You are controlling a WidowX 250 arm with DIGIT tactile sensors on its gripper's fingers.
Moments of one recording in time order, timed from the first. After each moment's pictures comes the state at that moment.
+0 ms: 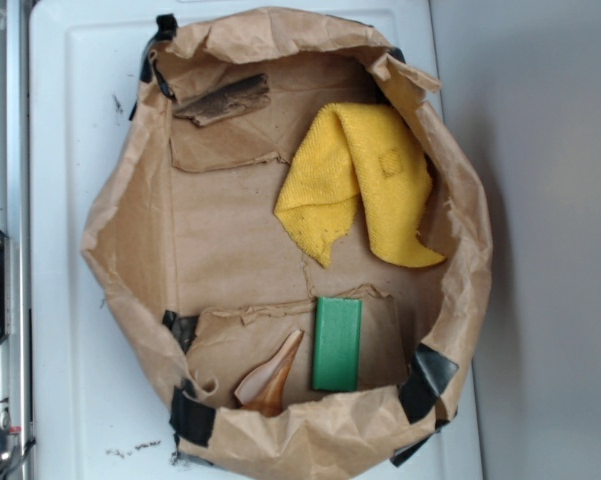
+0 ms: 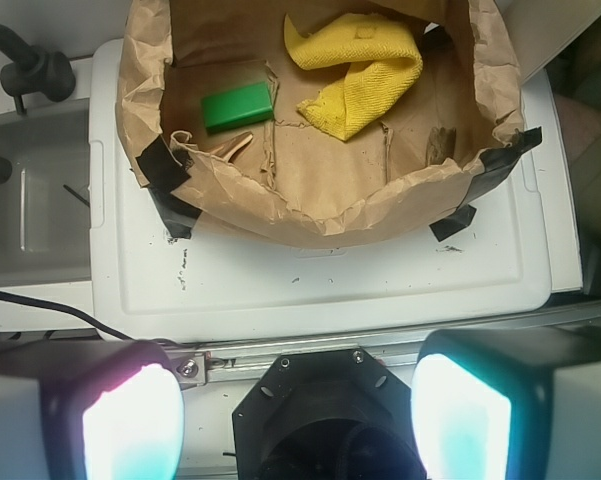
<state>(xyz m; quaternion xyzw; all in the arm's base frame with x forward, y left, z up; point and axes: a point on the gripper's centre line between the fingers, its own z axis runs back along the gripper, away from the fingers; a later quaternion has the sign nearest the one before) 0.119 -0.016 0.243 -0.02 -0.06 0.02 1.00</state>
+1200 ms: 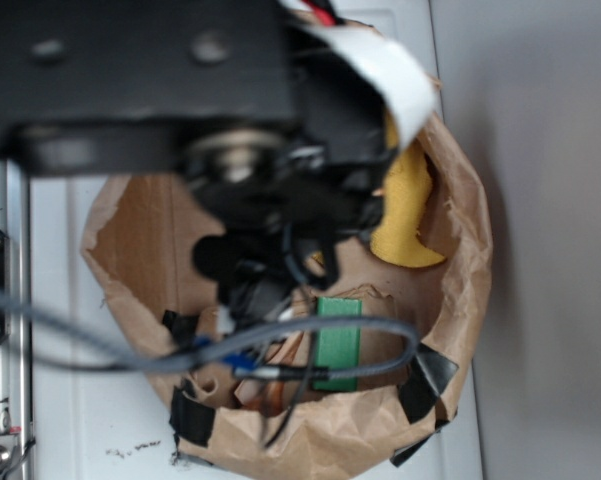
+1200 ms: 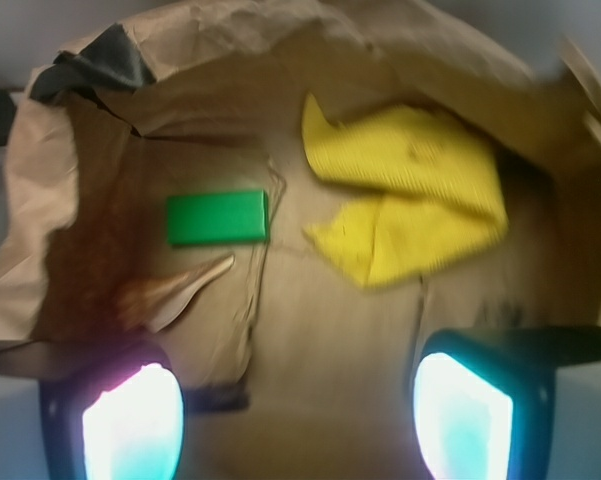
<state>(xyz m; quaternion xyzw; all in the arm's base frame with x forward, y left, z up) 0.263 0.007 0.154 -0.03 -0.04 -0.10 0.99</state>
